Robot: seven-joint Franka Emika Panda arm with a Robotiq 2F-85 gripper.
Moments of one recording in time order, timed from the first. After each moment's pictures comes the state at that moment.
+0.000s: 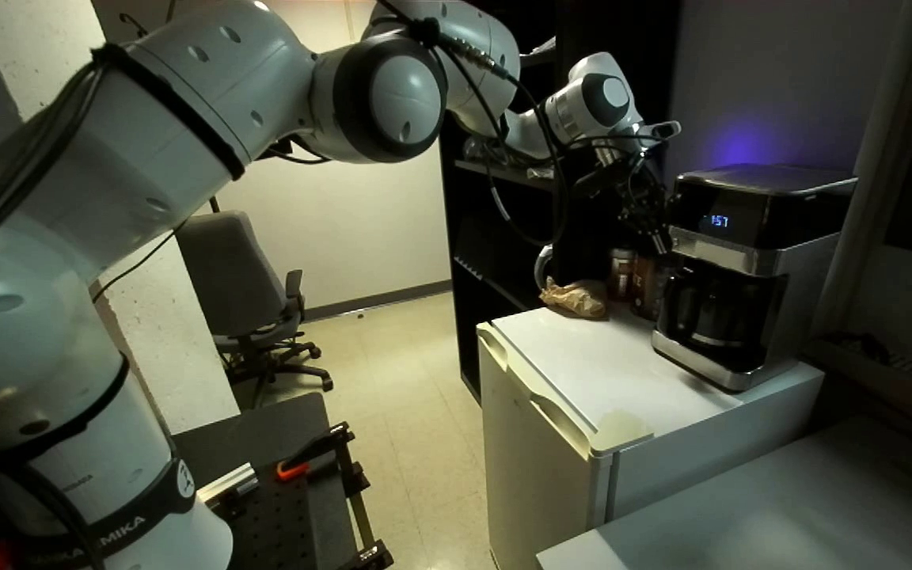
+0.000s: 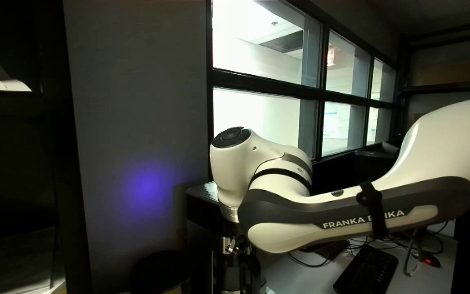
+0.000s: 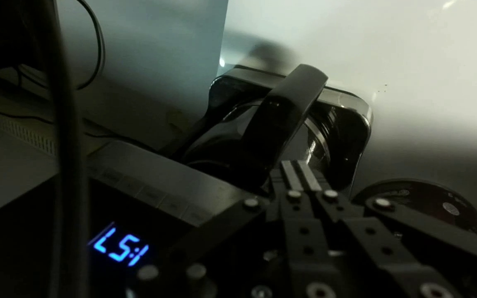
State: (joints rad) arm 0.30 1.03 -0.04 -0.82 -0.49 1.96 0.27
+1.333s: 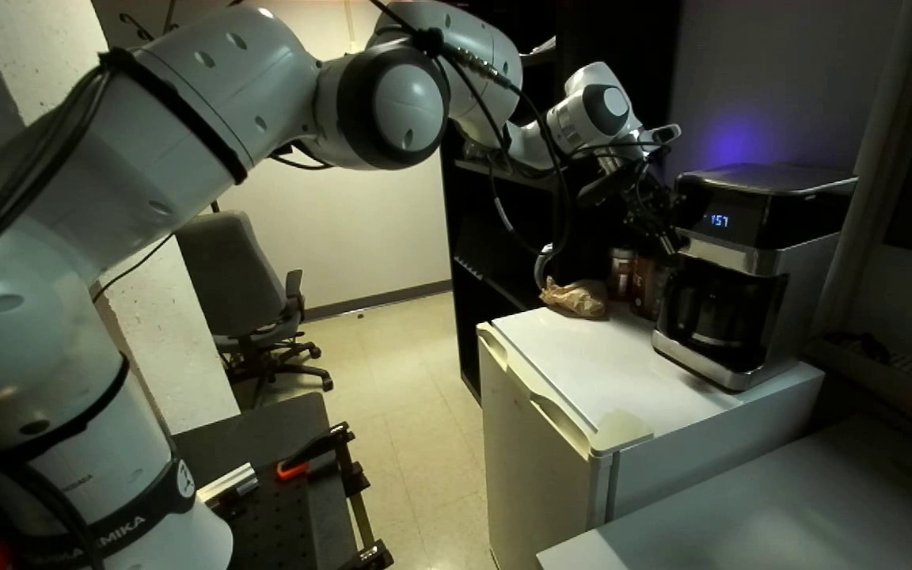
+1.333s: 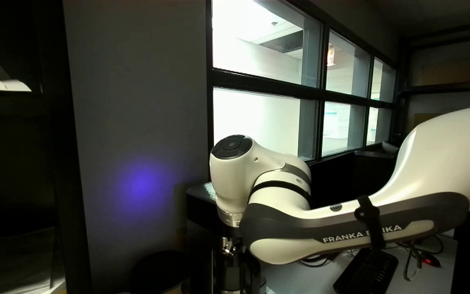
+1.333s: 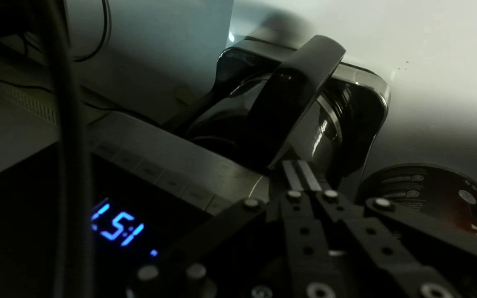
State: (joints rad) arm 0.31 1.06 -0.05 -0.82 -0.54 2.04 0.28
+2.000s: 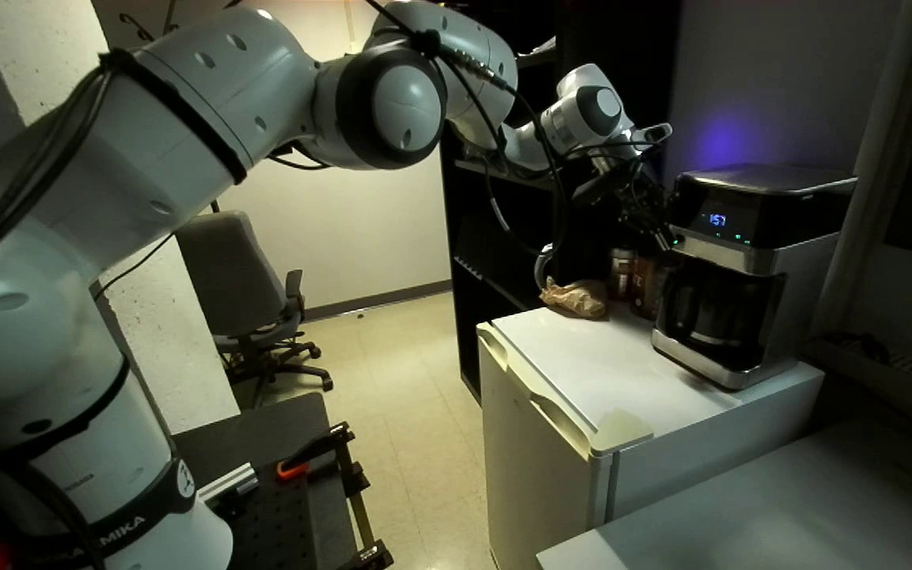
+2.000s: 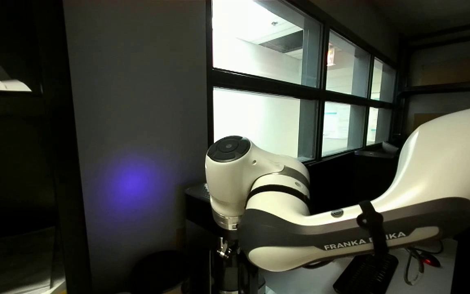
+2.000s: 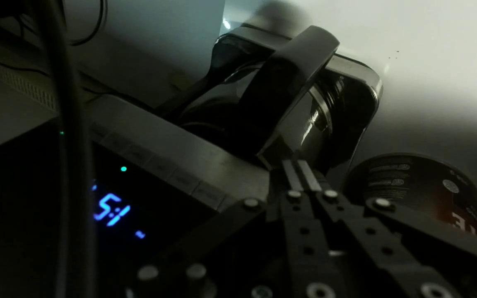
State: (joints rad) arm 0.32 1.06 -0.05 -0.82 -0.56 2.06 0.28
